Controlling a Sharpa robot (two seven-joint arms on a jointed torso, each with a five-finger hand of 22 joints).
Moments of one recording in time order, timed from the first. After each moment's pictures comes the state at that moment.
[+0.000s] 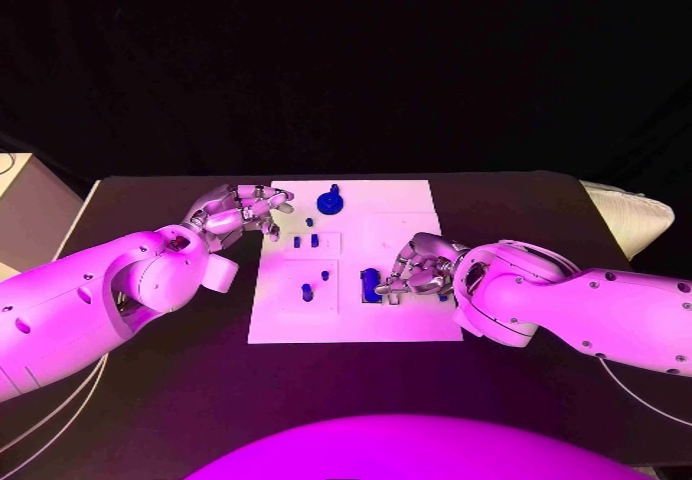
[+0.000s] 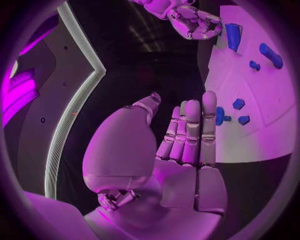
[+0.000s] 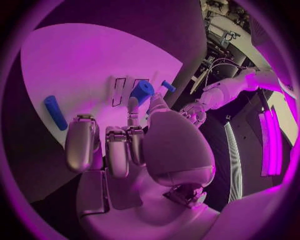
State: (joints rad) left arm 0.89 -0.91 0.26 1.50 -0.28 -0.09 0.22; left_hand 1.35 -0.17 0.35 0.21 0.05 0.81 0.20 0.29 0.28 0.87 0.14 0.55 0.21 1.01 0.07 1.23 0.49 0.17 0.96 0.17 0.93 0.74; right arm 1.15 -0.87 -0.16 1.78 -1.17 -0.35 -0.49; right_hand 1.28 -0.07 -0.06 0.29 0.09 1.04 0.05 0.53 0.41 1.47 -0.01 1.48 1.31 1.47 -0.07 1.57 1.31 0.08 1.46 0.04 1.26 1.31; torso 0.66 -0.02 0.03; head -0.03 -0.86
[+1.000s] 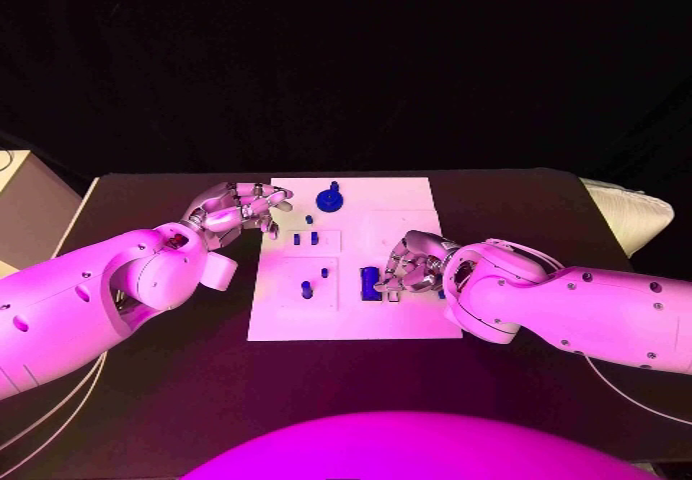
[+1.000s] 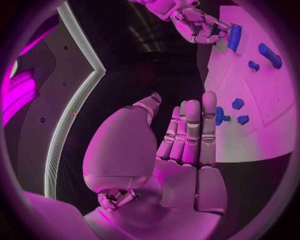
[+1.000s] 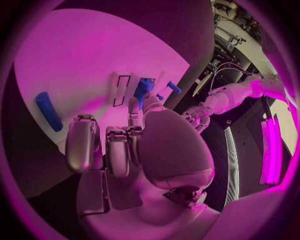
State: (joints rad) left arm 0.89 -0.92 0.26 1.50 -0.28 -0.09 0.22; left_hand 1.36 -0.16 0.35 0.21 0.05 0.81 0.20 0.29 0.28 0.87 0.14 0.55 0.21 1.01 0.07 1.23 0.49 0.17 0.96 0.17 0.93 0.74; right arm 1.13 -0.82 -0.16 1.73 -1.23 -0.37 -0.52; right_hand 1.40 -0.06 0.02 0.29 0.10 1.04 0.05 0.53 0.42 1.47 -0.02 1.50 1.31 1.47 -0.08 1.57 1.31 0.08 1.47 0.03 1.26 1.31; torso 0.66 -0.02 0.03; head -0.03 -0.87
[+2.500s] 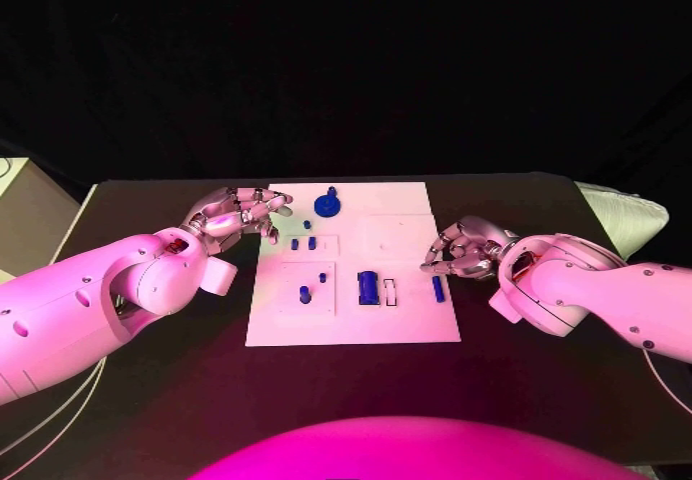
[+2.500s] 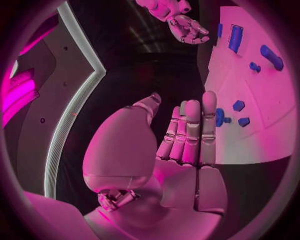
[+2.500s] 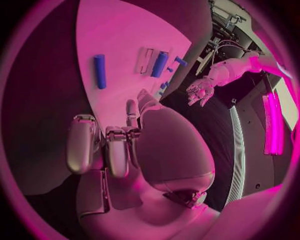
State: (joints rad) left arm 0.89 -0.92 0.26 1.50 -0.28 -0.08 0.22; left_hand 1.36 -0.16 0.35 0.22 0.05 0.81 0.20 0.29 0.28 0.87 0.14 0.55 0.22 1.01 0.07 1.23 0.49 0.17 0.96 0.17 0.93 0.74; right arm 1.15 -1.03 -0.14 1.74 -1.06 -0.42 -0.36; right_hand 1.42 -0.12 0.13 0.27 0.12 0.99 0.08 0.40 0.38 1.46 0.00 1.57 1.31 1.46 -0.07 1.57 1.31 0.08 1.47 0.04 1.27 1.31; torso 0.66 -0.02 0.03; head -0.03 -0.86
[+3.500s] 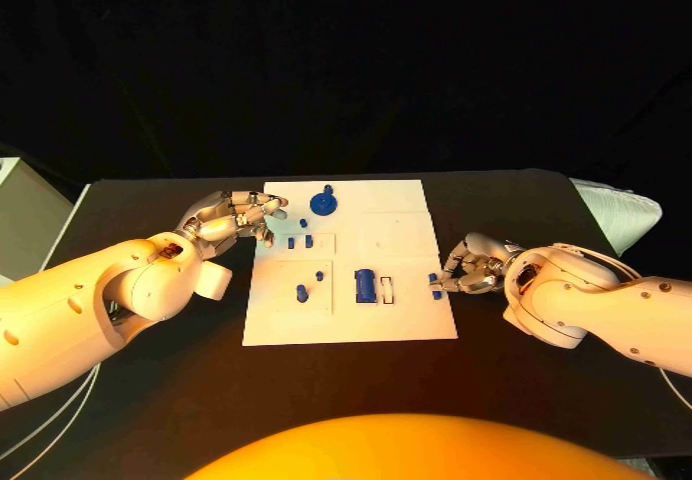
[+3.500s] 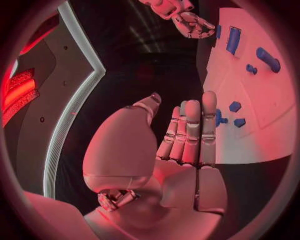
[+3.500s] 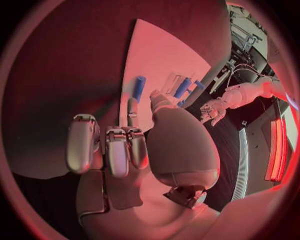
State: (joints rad) left arm 0.88 -0.92 0.26 1.51 -0.28 -0.08 0.22; left_hand 1.36 -0.16 0.34 0.22 0.05 0.81 0.20 0.29 0.28 0.86 0.14 0.56 0.22 1.01 0.07 1.23 0.49 0.17 0.96 0.17 0.93 0.74; right arm 1.10 -1.05 -0.14 1.75 -1.28 -0.35 -0.50; right_hand 1.24 -0.16 0.09 0.29 0.14 1.07 0.06 0.39 0.40 1.47 0.00 1.56 1.31 1.46 -0.07 1.57 1.31 0.08 1.47 0.04 1.27 1.31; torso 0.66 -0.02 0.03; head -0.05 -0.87
